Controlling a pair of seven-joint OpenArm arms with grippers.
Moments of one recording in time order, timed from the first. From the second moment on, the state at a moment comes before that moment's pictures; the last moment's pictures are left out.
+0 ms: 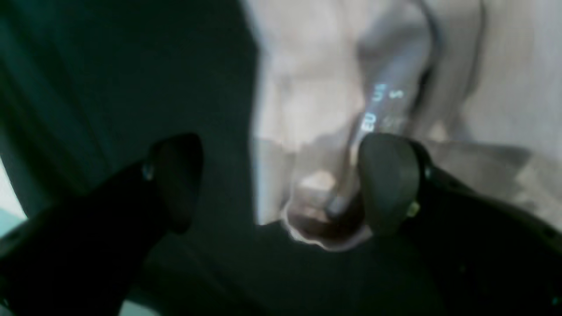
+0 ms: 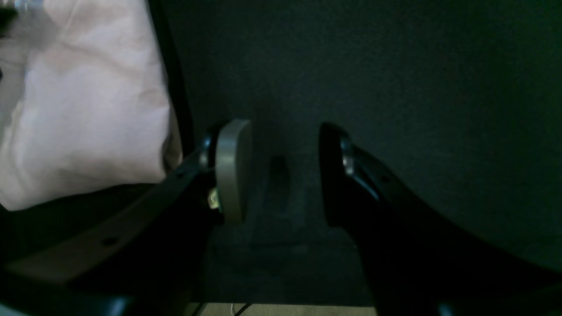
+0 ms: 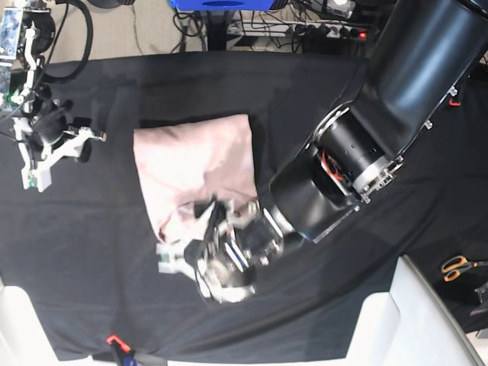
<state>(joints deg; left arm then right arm) -46.6 4.5 53.5 35.9 1.5 -37.0 37.6 -16.4 10.2 14.8 100.3 21.4 7.3 -50.5</state>
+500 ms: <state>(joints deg) -29.4 2.9 26.0 68.0 1.1 -36.4 46.6 -18.5 10.8 1.0 106.8 21.4 7.5 -50.4</state>
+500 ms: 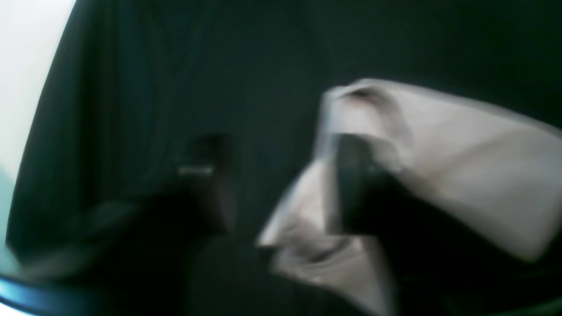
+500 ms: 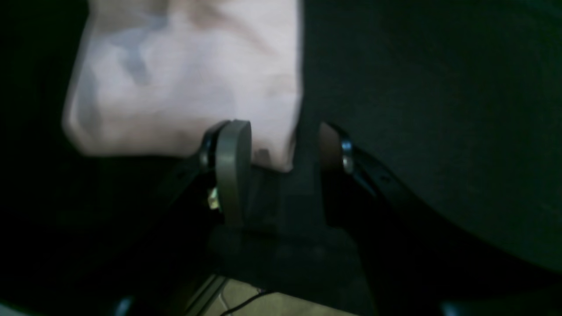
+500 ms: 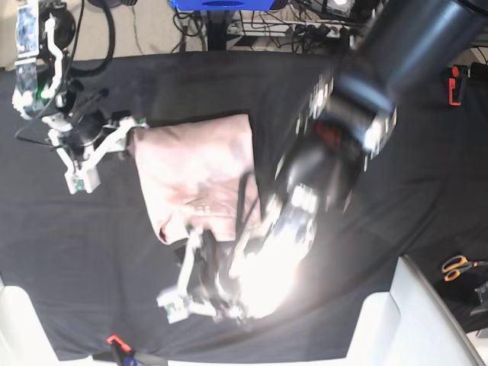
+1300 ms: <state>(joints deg) -4.1 -2.2 22.8 77.7 2.2 -34.6 41.3 -3.7 9.3 -9.3 87.4 21.3 7.3 -49.8</state>
